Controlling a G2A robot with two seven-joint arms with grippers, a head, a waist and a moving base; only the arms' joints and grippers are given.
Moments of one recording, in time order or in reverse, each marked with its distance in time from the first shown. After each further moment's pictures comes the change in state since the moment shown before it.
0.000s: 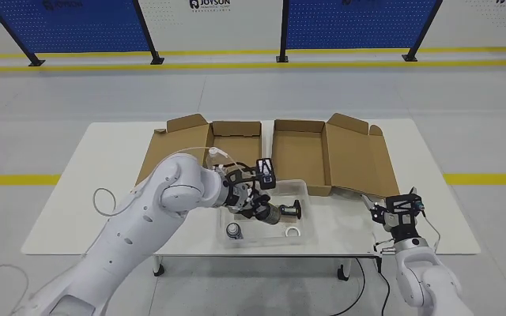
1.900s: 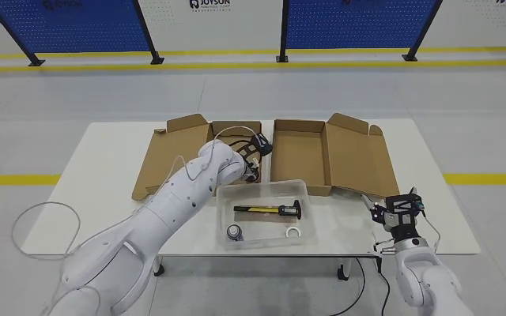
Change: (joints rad) left arm -0.324 -0.291 0.353 0.729 0.353 0.402 0.195; right arm 0.000 0.000 0.000 0.000 0.000 0.000 0.000
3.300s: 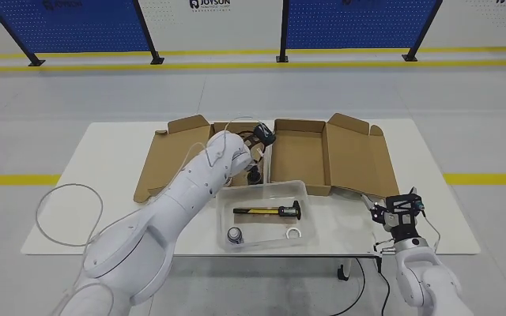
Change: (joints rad) left arm -0.103 -0.137 0.006 0.254 0.061 0.010 0.076; right arm 0.000 0.000 0.000 0.000 0.000 0.000 0.000
